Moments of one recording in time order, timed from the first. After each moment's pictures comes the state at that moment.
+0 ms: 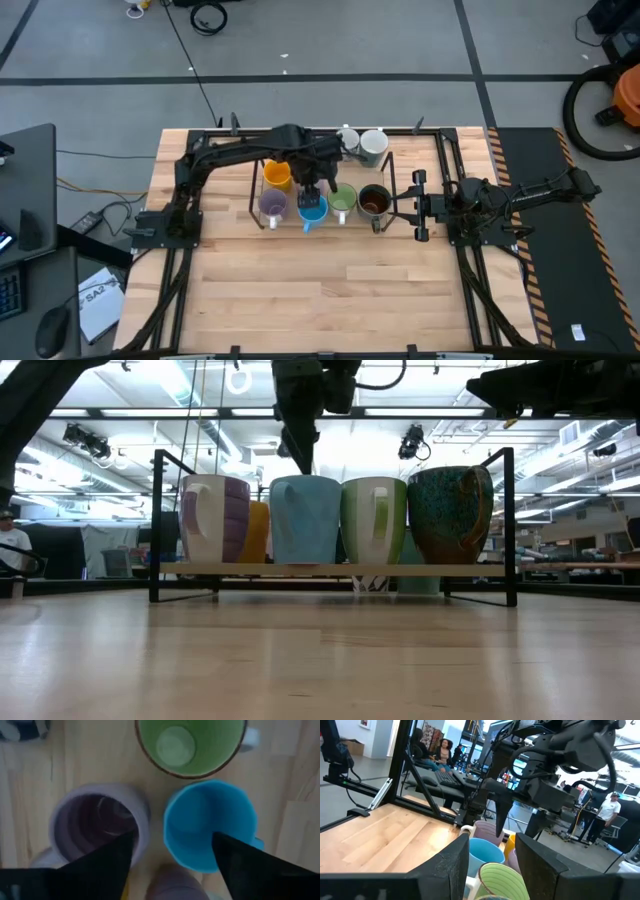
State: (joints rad) left arm 0.20 2.04 2.09 -1.38 0.05 0.11; right arm 0.12 0.54 0.22 0.40 0.08 -0.37
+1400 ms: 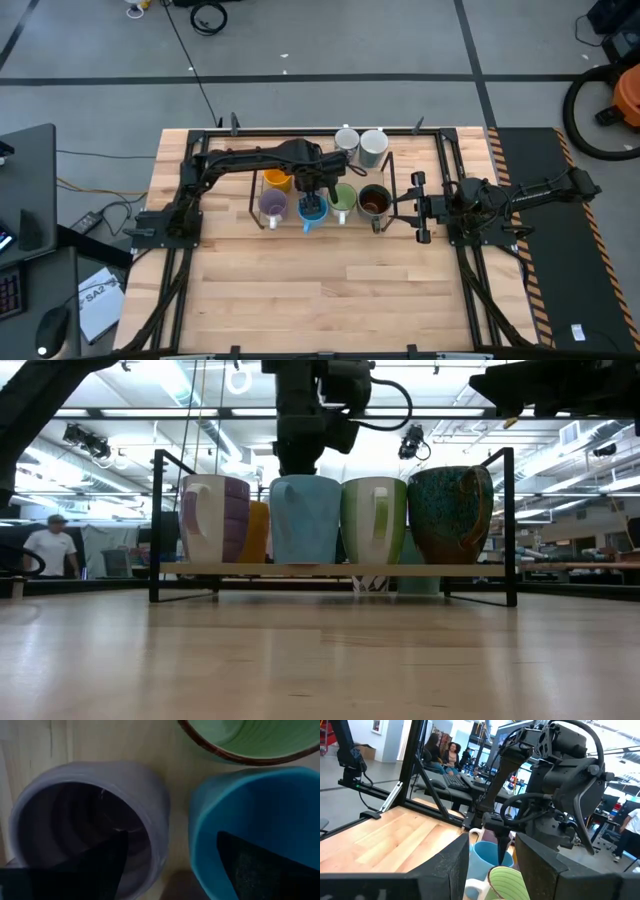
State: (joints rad) left arm 0.18 2.08 1.94 -1.29 -0.08 0.06; right arm 0.12 0.54 0.22 0.40 0.03 -0.36
